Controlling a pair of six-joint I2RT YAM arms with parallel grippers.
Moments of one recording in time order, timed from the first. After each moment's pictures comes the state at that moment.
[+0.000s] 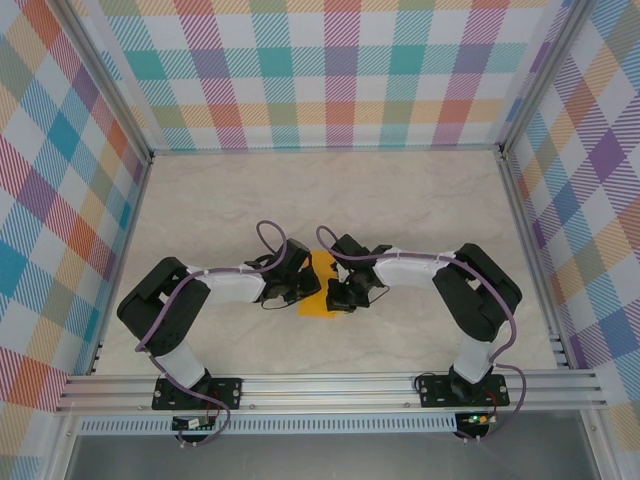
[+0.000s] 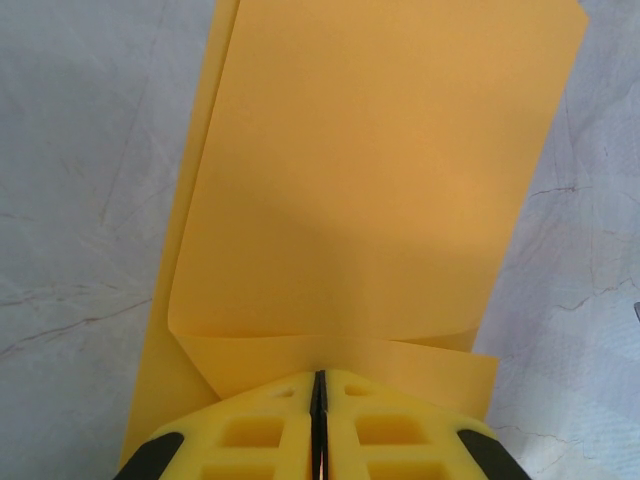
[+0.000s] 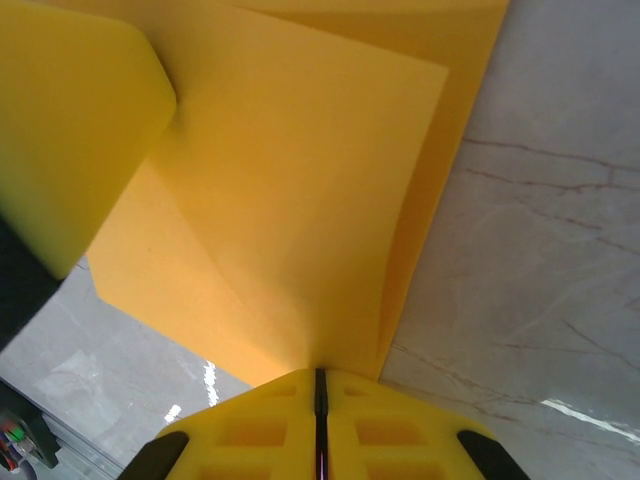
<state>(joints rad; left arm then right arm) -0.71 1.68 0.76 -0.06 0.16 -1.03 0.80 1.79 0.98 -0.49 -0.43 0.75</state>
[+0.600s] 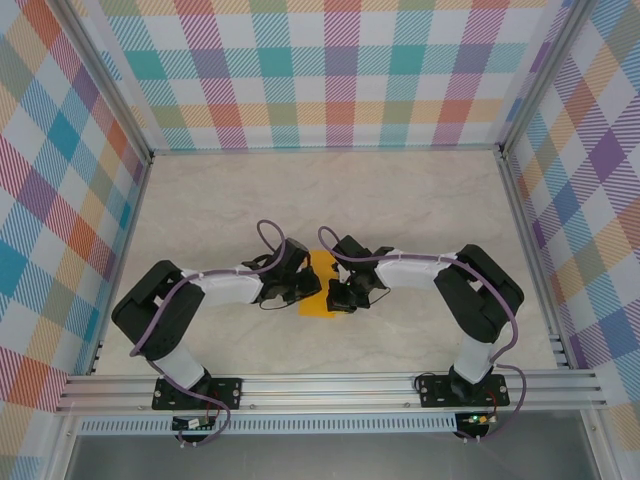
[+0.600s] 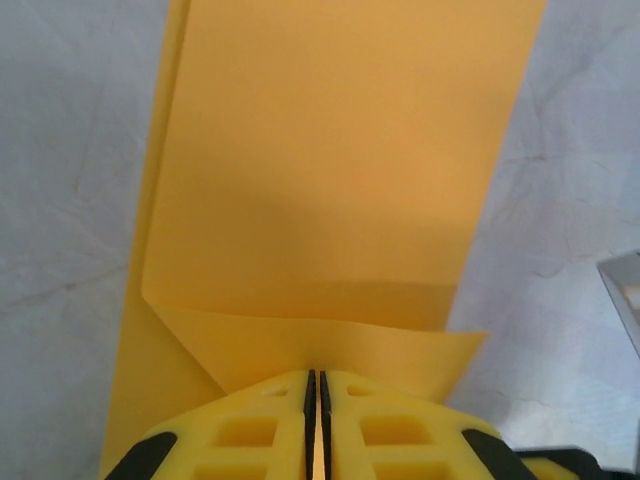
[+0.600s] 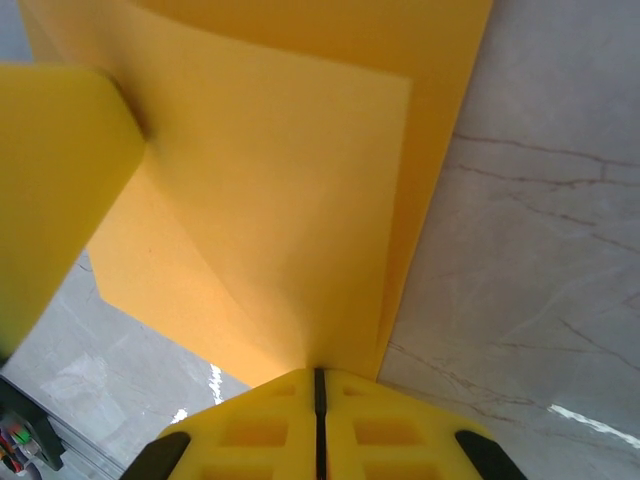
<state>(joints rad) -0.71 1.62 0.74 -0.06 0.20 -0.99 0.80 1.78 0.96 -0.45 -0.43 0.76</state>
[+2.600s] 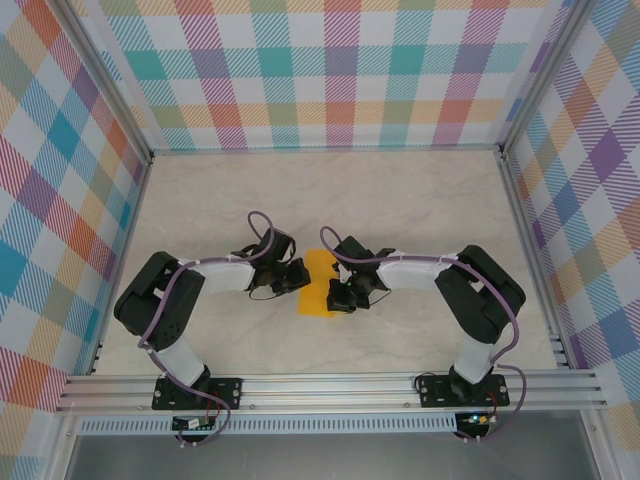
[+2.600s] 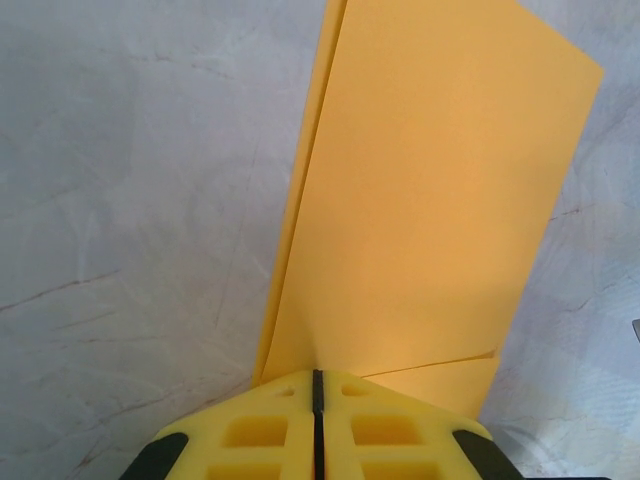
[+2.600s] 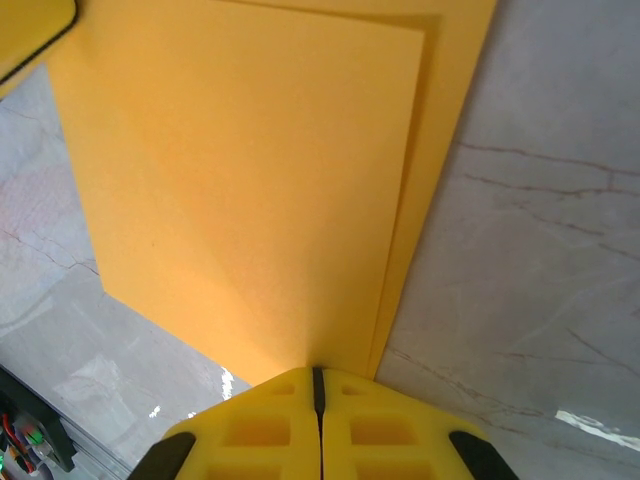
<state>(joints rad) -0.55 1.69 0.79 -0.11 0.31 -0.84 0.80 1.77 0.93 -0.42 -0.44 0.78</state>
